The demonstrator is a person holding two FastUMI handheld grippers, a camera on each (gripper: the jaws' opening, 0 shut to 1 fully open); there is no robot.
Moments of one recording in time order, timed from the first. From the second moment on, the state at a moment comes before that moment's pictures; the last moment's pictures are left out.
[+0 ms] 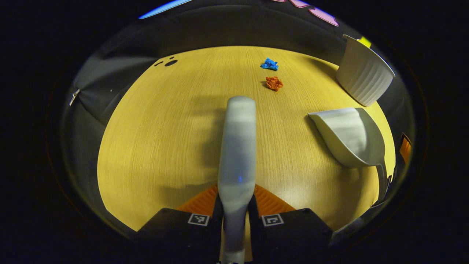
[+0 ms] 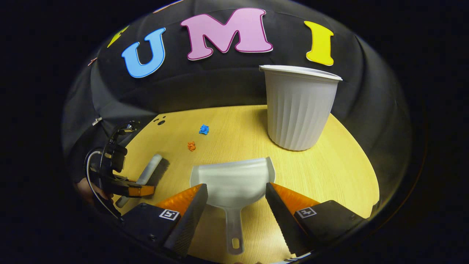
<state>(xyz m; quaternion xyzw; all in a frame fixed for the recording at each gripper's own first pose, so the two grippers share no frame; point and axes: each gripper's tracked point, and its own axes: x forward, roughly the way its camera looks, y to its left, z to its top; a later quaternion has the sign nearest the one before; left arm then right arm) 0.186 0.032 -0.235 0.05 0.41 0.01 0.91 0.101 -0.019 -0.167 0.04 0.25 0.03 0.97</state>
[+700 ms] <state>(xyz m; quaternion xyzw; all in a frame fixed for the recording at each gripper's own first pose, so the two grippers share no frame) 0.152 0.058 -0.189 0.04 0.32 -0.02 0.95 0.071 0.001 -0.199 0.04 0.35 0.00 0.94</state>
